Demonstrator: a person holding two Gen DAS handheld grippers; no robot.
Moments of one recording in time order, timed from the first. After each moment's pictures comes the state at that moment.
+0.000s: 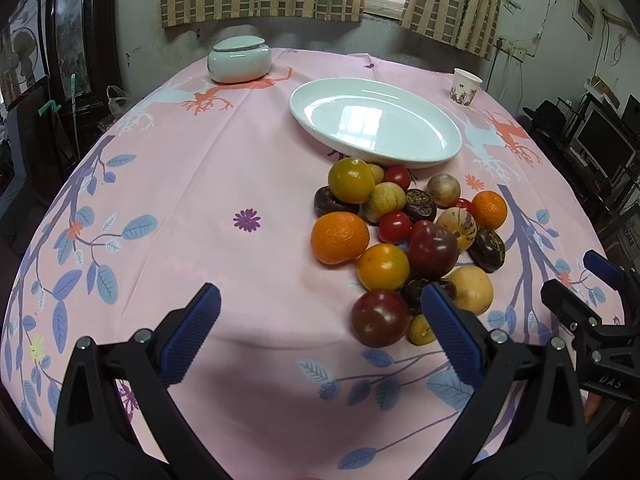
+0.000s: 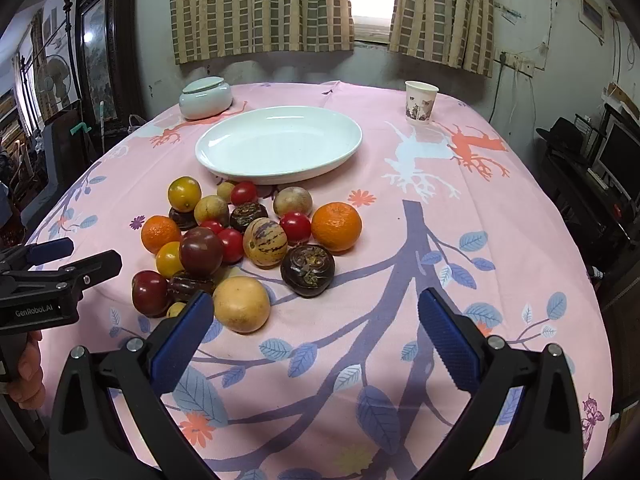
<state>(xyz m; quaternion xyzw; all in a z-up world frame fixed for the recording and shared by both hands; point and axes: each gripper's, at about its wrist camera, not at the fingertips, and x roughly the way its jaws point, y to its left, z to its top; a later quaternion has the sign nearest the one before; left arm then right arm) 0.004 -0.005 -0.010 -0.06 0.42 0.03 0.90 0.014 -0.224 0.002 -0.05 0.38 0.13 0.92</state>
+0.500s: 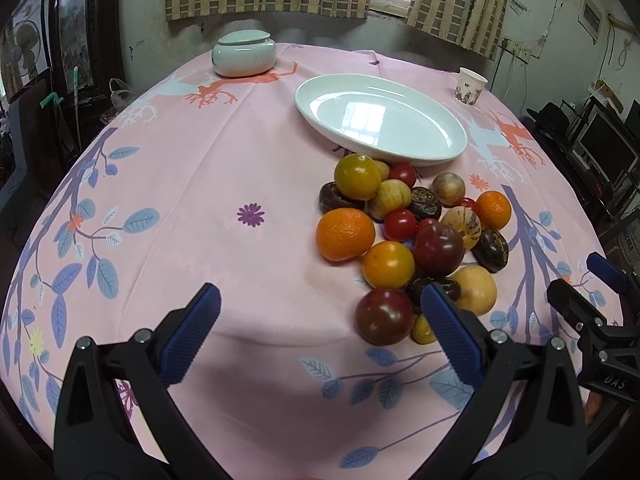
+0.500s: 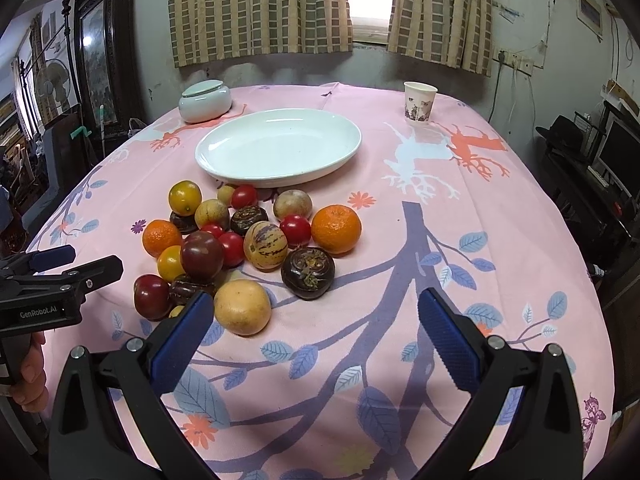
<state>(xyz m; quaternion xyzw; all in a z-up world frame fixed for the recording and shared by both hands) 0.005 -0.001 -0.013 -0.07 0.43 0.04 0.90 0.014 -0.225 0.005 -0.04 0.38 0.14 0.91</state>
